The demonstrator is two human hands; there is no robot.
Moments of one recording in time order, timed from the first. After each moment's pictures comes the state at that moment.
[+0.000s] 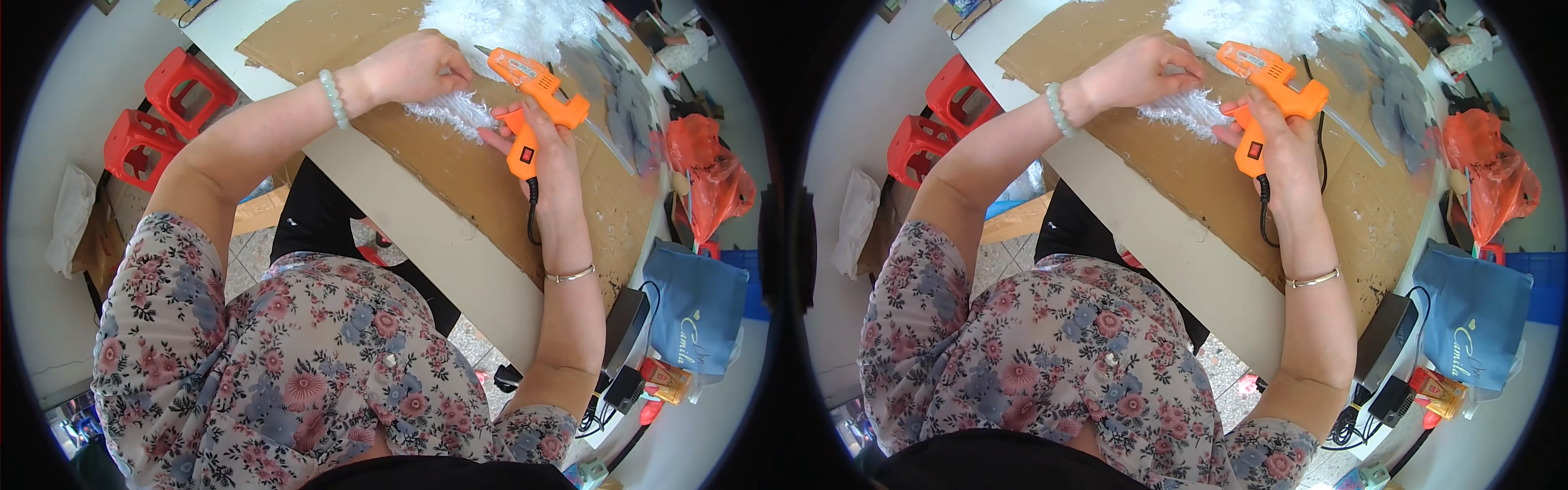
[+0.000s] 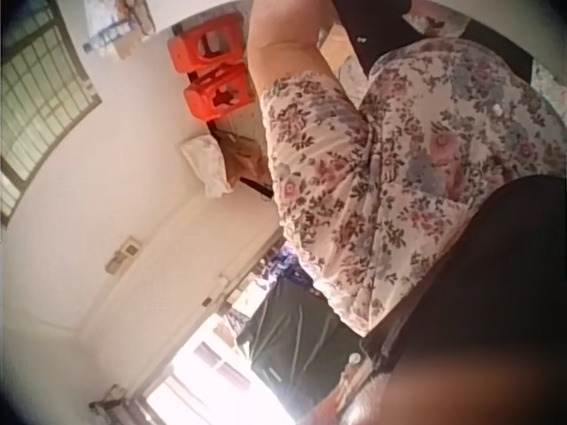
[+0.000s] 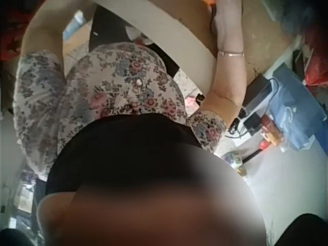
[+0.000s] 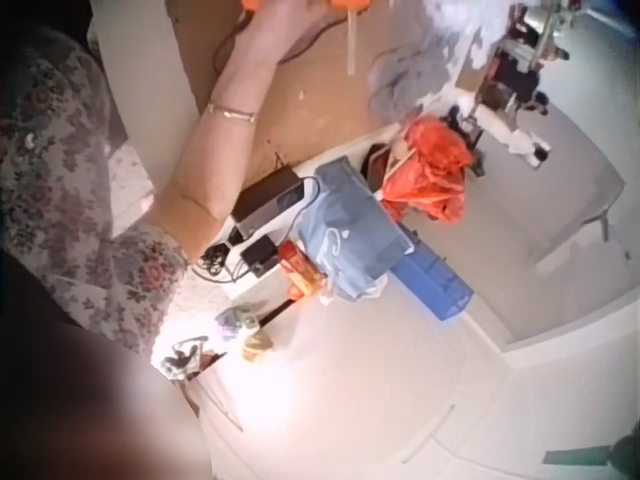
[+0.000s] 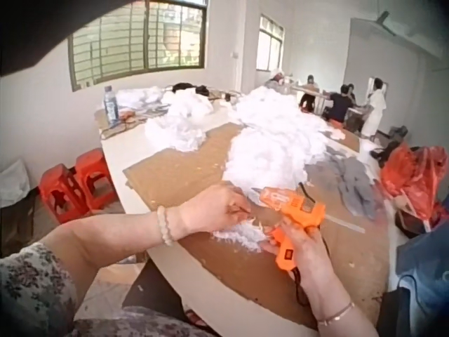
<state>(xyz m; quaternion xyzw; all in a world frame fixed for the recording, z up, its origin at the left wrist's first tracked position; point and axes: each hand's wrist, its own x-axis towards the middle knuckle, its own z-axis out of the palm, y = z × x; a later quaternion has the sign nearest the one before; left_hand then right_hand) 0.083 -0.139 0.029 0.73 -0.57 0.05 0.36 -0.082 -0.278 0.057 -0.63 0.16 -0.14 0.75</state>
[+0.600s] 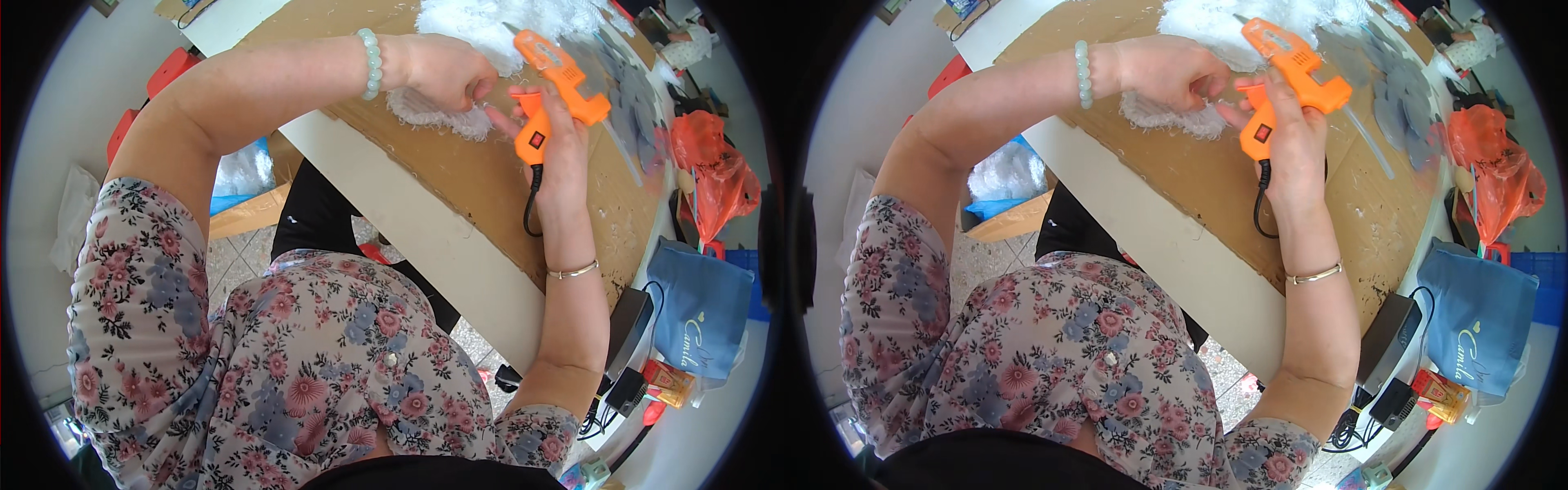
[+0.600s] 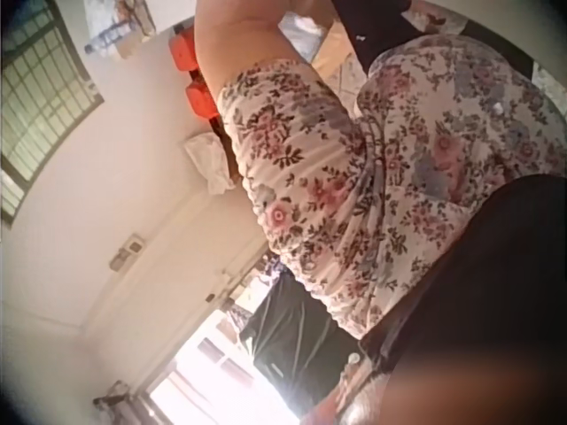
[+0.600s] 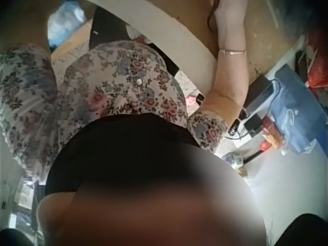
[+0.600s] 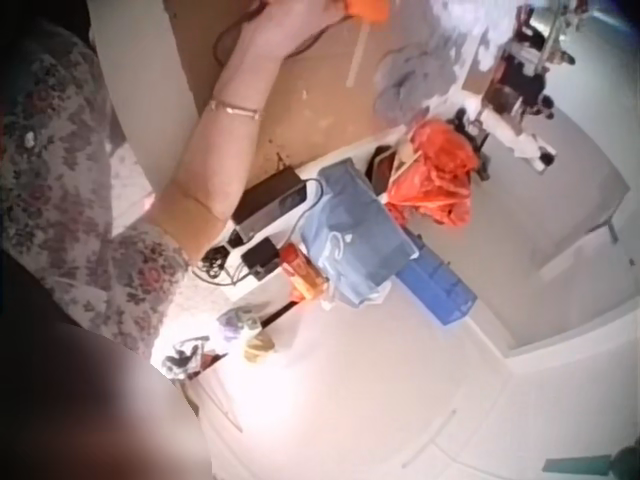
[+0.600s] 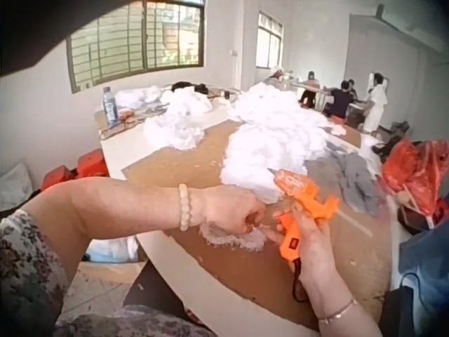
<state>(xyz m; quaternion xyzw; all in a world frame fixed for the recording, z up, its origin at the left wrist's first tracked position) 0.074 -0.148 0.052 0.77 -0.61 -0.12 0.15 -0.073 -0.264 0.053 -0.61 0.13 -0.22 0.75</state>
